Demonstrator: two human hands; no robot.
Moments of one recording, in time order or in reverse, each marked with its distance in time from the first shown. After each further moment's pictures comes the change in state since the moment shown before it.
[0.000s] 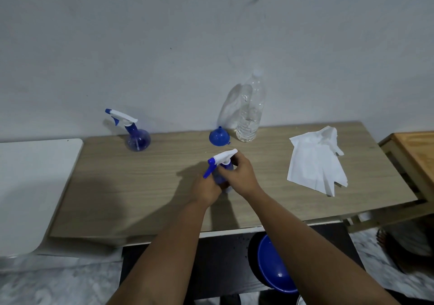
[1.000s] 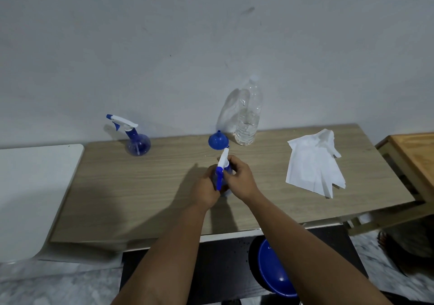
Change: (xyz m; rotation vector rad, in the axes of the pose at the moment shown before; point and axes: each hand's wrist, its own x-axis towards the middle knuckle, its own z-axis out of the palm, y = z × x) left_hand 0.006 -0.007 0.000 0.036 0.001 0.001; right_hand -0.007 -0.009 -0.004 -0.073 -0.042 -0.008
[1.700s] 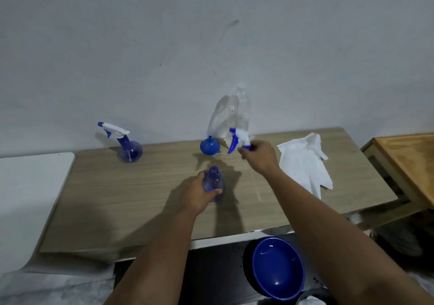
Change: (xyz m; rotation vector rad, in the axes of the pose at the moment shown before) left_hand -0.008 0.004 -0.003 -0.148 0.016 0.021; right_hand 0.042 -0.041 -0.089 -0.431 0.188 0.157
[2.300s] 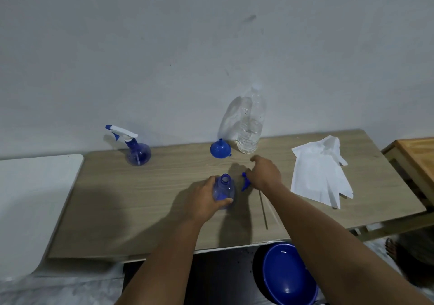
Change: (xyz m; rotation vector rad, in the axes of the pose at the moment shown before) left_hand 0.007 0.001 -0.014 0.231 -0.027 0.099; right_hand 0.027 0.036 0.057 -0.429 -0.140 0.066
